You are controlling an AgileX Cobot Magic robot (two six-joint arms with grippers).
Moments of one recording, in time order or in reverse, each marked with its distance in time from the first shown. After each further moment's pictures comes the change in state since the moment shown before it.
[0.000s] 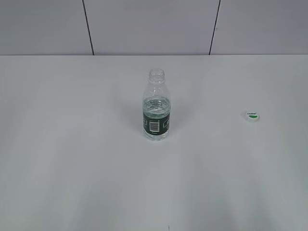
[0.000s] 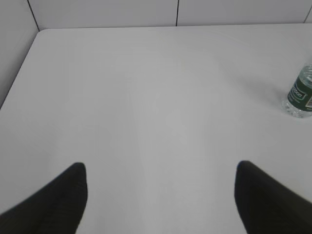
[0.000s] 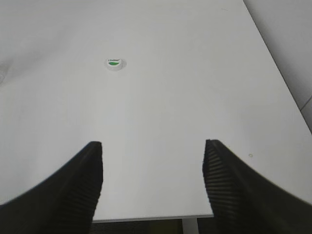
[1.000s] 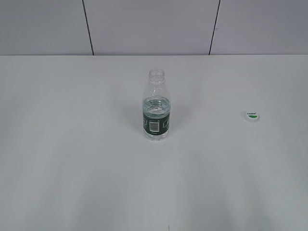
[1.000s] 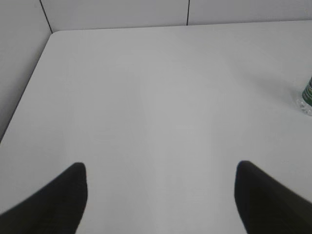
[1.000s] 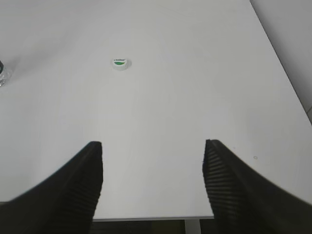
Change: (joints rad) left arm 0.000 0.000 0.000 0.023 0.000 0.000; right arm 0.027 0.000 -0.001 0.003 0.000 0.000
